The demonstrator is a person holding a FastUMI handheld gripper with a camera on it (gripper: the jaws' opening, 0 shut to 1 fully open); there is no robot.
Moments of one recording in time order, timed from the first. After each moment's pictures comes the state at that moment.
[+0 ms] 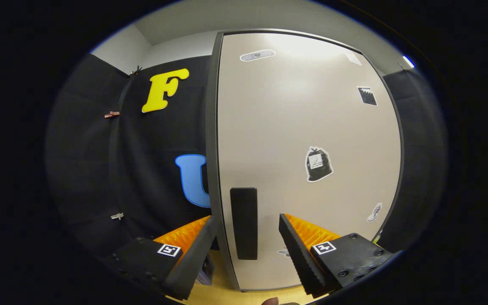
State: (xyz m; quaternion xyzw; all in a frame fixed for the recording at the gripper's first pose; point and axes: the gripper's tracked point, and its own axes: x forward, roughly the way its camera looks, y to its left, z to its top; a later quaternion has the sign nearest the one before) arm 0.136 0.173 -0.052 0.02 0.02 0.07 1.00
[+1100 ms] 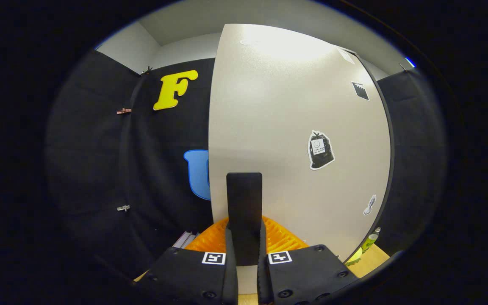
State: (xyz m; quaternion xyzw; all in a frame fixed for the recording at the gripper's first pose) arm 0.076 0.150 -0.064 0.01 0.01 0.12 0.99
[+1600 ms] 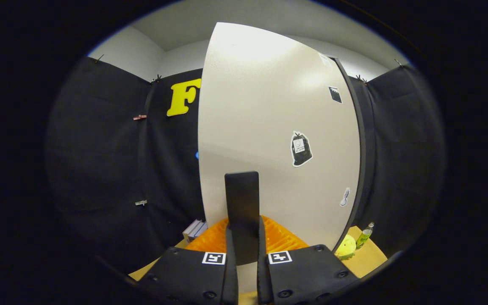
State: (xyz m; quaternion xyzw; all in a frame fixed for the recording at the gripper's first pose) arm -0.001 0.086 -0.058 0.02 0.02 0.15 0.99
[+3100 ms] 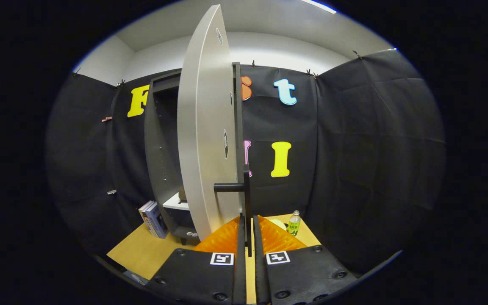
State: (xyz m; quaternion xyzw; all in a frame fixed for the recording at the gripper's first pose) arm -0.057 -0.168 -0.051 0.02 0.06 0.05 1.00
